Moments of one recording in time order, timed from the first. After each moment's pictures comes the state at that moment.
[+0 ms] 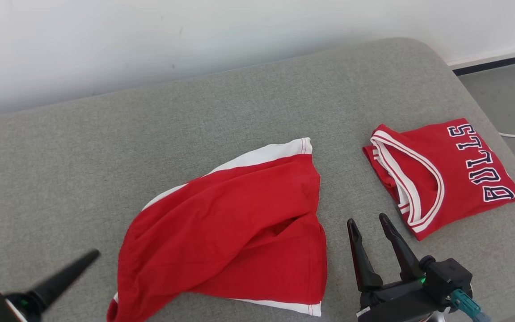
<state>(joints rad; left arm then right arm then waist) 0.03 0.76 -0.09 -0.29 -1.60 0.05 0.54 -0.10 -0.05 0.20 0.21 0.26 0.13 -0.26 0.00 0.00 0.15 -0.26</state>
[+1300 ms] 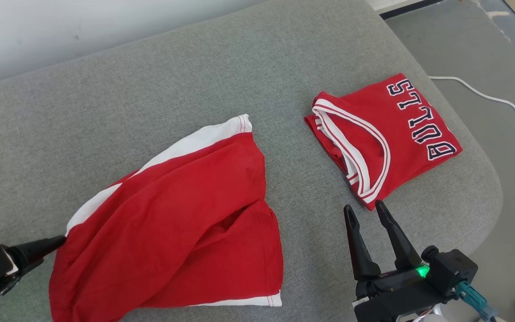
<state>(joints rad) -0.29 0.86 -0.23 -0.04 -1.57 0.39 0.77 -0.12 -0.05 0.24 0.15 0.35 0.13 -0.26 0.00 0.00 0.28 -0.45</state>
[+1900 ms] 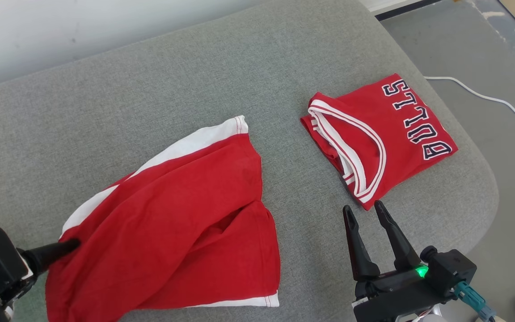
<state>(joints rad) -0.29 0.82 -0.25 -0.04 -1.57 0.36 0.76 -0.12 -0.05 0.24 0.16 0.34 0.13 -0.26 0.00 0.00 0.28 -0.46</state>
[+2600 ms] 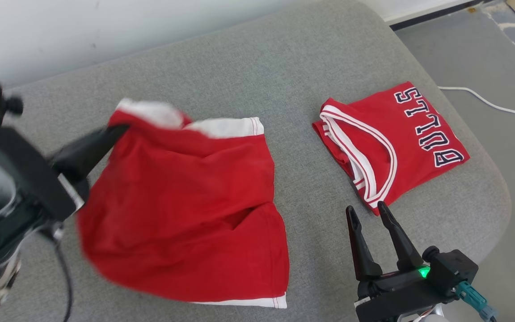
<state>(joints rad) -0.60 0.68 -0.33 -0.13 -1.36 0.01 0.59 -0.12 -0.05 0.23 0.16 0.33 0.13 -0.26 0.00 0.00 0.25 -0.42</state>
